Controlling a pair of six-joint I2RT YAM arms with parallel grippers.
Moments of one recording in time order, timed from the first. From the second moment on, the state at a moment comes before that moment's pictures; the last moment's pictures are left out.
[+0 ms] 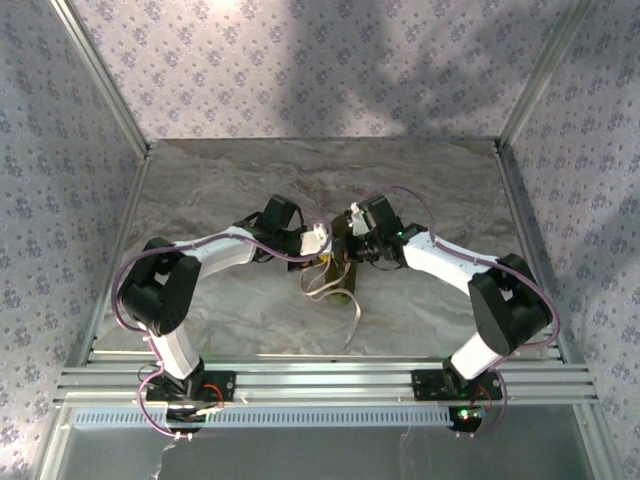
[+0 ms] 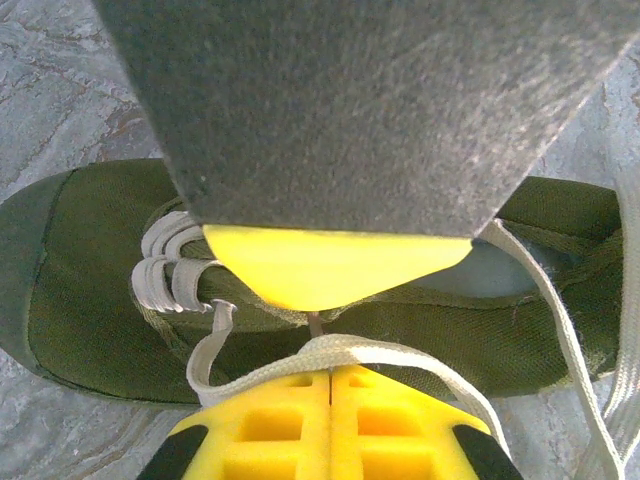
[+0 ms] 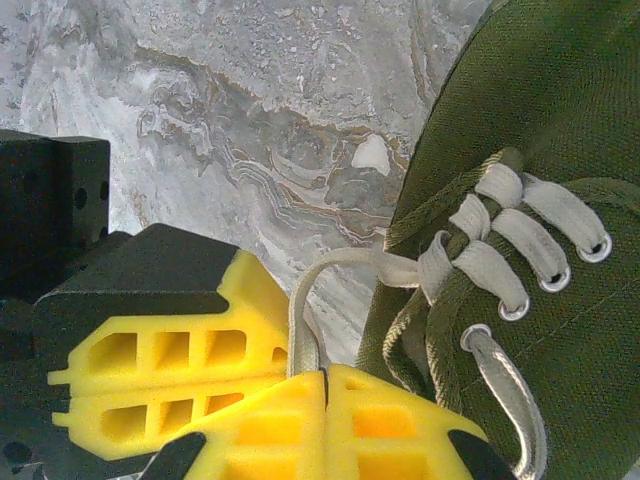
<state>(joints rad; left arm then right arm) -0.61 1.74 1.04 -0.20 0.60 0.82 0.56 1.58 0.97 -0.25 -0.42 0.53</state>
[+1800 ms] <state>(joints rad) -0.65 1.67 1.08 -0.09 0.51 0.34 0.55 1.09 0.58 -0.35 -0.35 0.31</state>
